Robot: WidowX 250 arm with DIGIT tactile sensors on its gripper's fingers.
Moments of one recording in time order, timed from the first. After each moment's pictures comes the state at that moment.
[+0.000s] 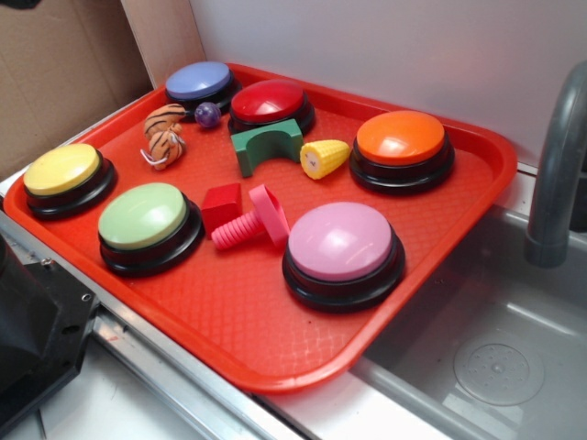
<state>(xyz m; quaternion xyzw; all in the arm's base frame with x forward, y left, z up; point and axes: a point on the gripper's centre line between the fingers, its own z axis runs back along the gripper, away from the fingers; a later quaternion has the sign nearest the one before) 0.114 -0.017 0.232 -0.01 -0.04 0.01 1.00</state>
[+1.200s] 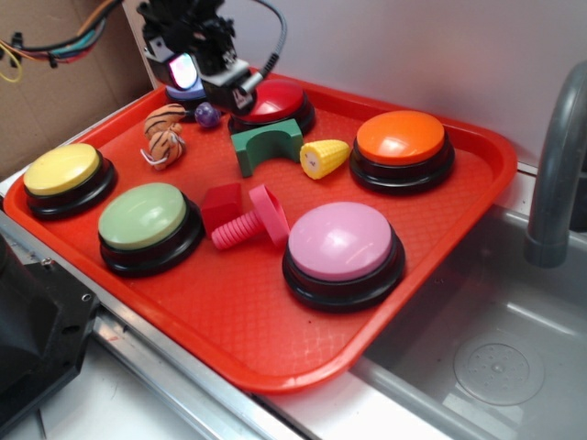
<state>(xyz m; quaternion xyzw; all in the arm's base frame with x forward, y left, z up) 0.247 0.011 0.095 0.00 -0.06 0.02 1.00</state>
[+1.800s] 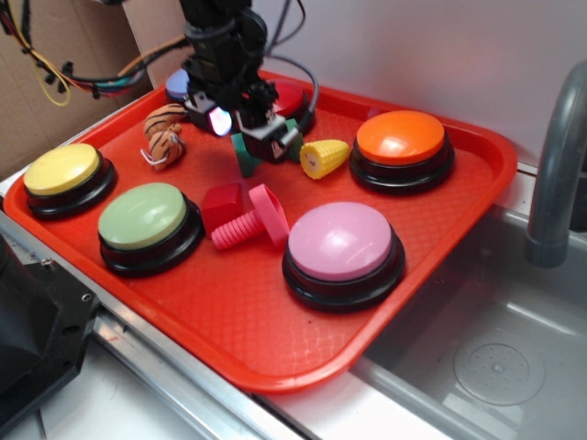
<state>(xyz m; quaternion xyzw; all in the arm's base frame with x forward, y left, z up) 0.269 0.015 0.035 0.01 -0.05 0.04 1.00</state>
